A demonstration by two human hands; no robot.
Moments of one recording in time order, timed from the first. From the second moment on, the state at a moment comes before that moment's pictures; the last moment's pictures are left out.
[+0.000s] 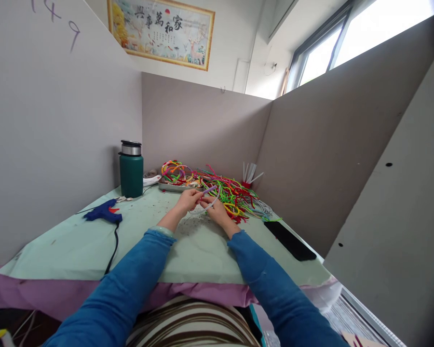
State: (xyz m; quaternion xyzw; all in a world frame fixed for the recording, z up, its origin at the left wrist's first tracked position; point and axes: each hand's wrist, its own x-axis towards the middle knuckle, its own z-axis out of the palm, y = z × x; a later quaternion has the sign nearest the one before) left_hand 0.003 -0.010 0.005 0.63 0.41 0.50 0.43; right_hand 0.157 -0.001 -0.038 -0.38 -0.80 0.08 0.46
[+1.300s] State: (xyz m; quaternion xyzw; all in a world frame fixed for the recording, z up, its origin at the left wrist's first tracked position) left_hand -0.001 -0.004 0.001 0.61 0.58 0.45 0.30; right_hand 0.145 -0.014 -0.043 -0.42 -0.80 0.02 0.43
